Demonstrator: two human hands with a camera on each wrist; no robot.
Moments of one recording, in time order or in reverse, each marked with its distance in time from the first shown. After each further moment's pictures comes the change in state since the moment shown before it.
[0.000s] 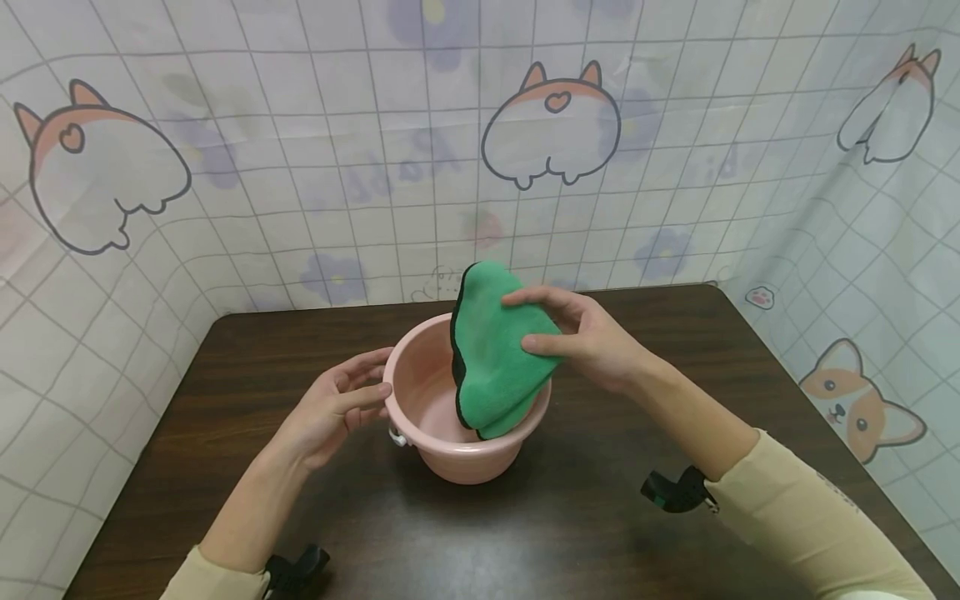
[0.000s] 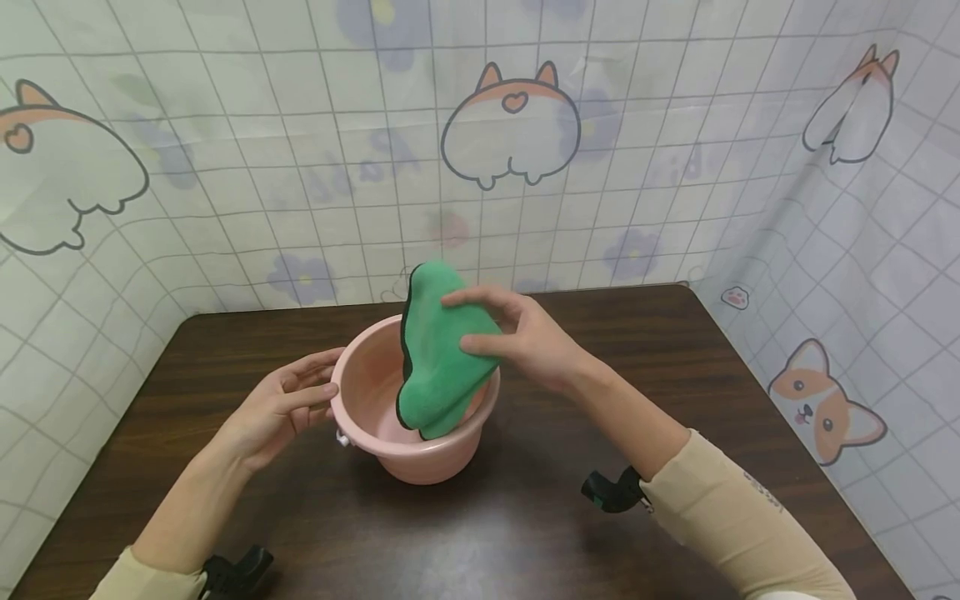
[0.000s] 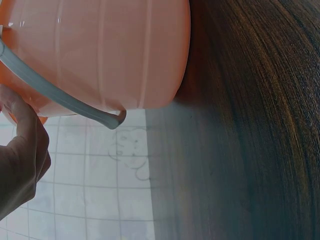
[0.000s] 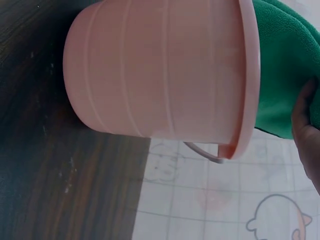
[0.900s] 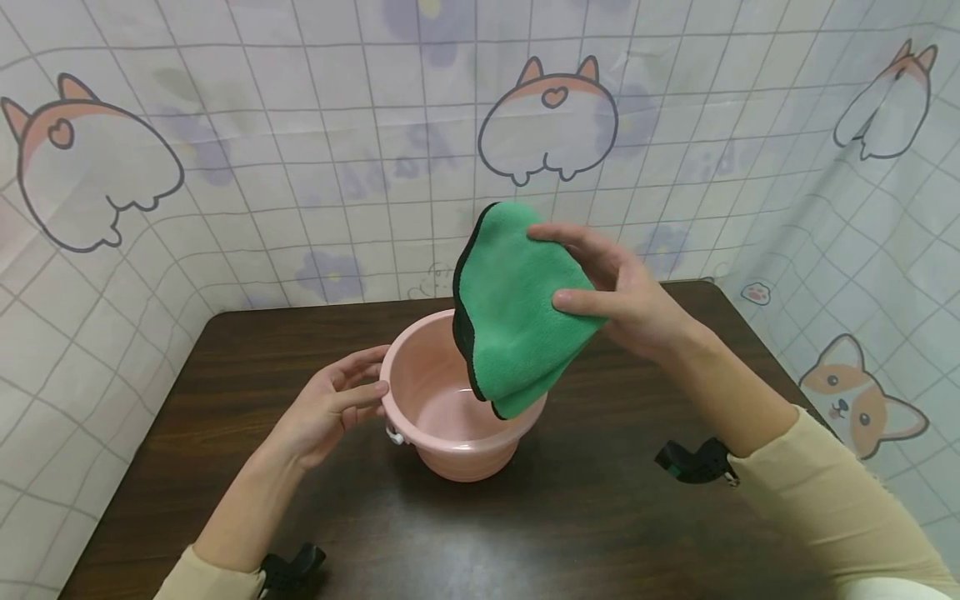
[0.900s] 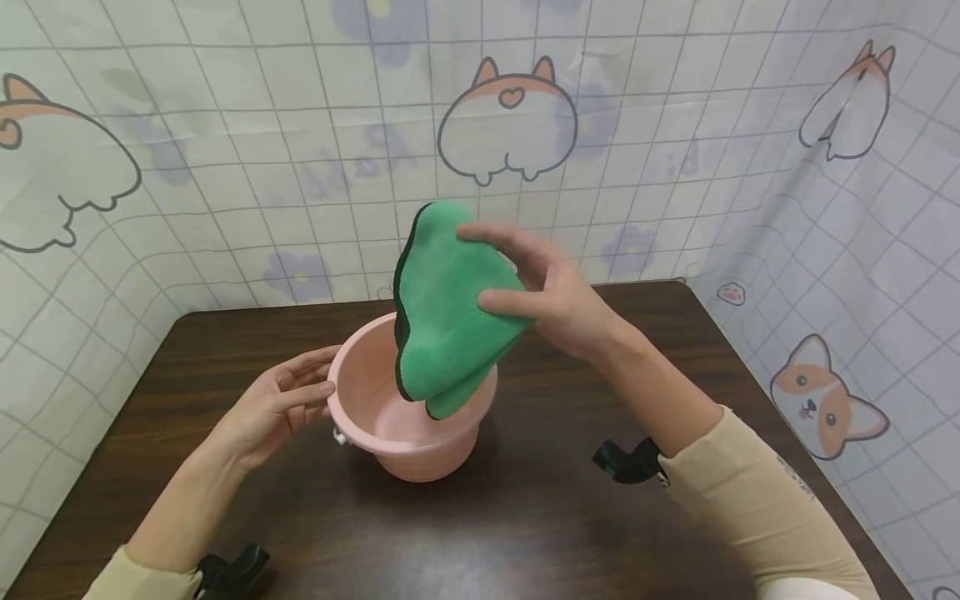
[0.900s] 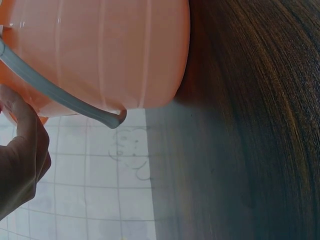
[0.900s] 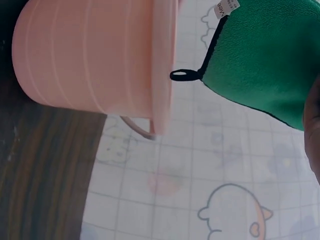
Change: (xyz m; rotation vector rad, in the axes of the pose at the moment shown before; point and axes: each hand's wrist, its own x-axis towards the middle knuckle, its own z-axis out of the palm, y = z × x) left_hand 0.000 0.001 0.000 0.014 0.002 -0.003; right_hand 0.001 -0.050 -0.016 0.059 -0.060 -0.228
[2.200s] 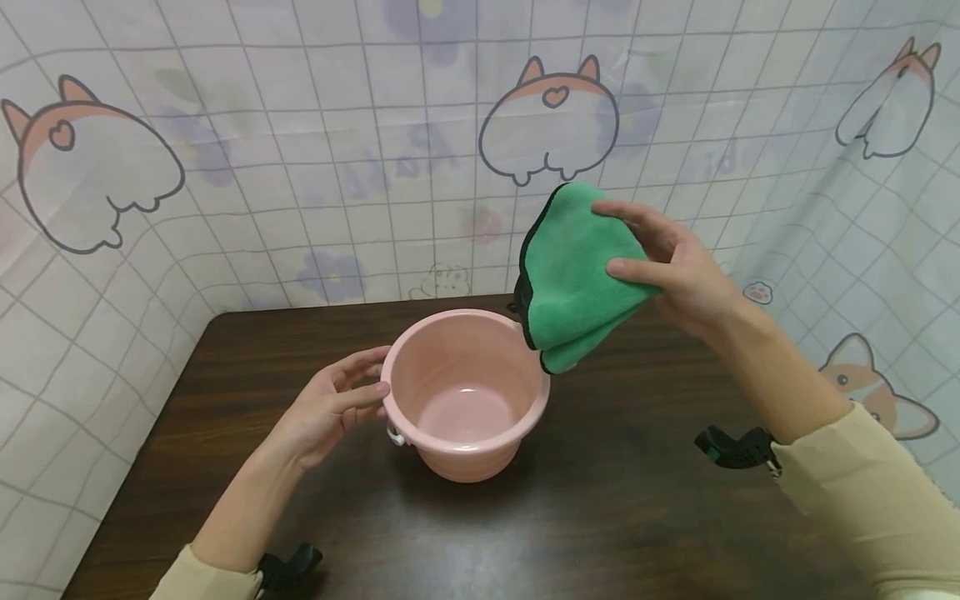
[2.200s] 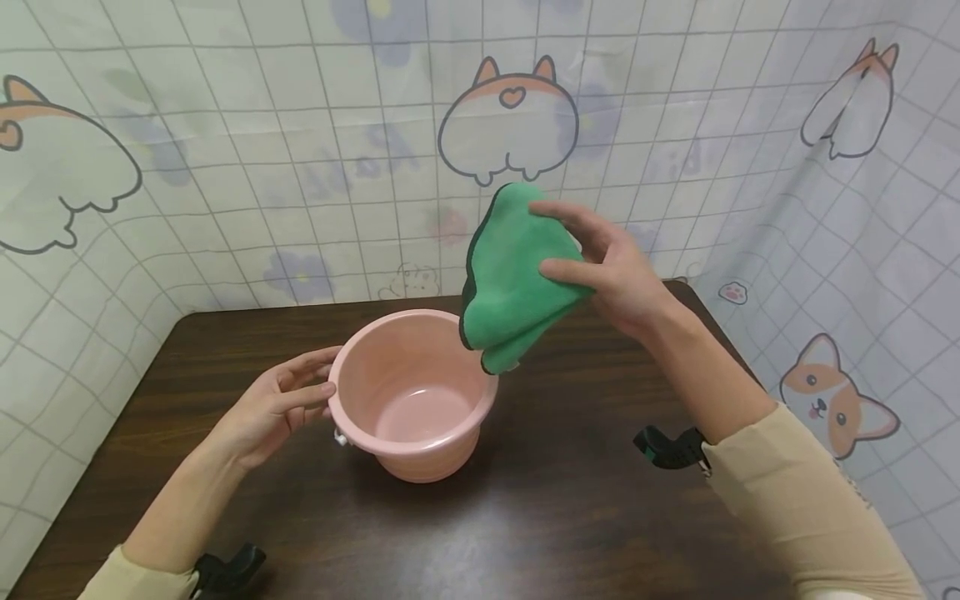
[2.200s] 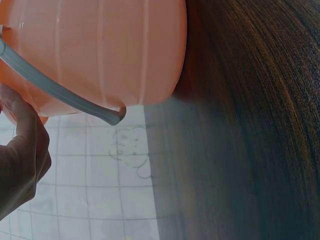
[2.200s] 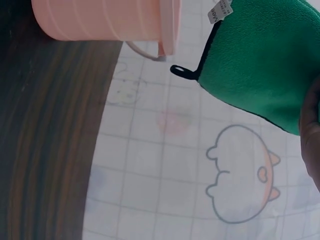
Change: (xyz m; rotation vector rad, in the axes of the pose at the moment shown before) left_hand 0.000 0.003 0.000 0.020 -0.009 -0.010; right_hand -0.018 -0.017 -0.048 -0.085 0.188 0.075
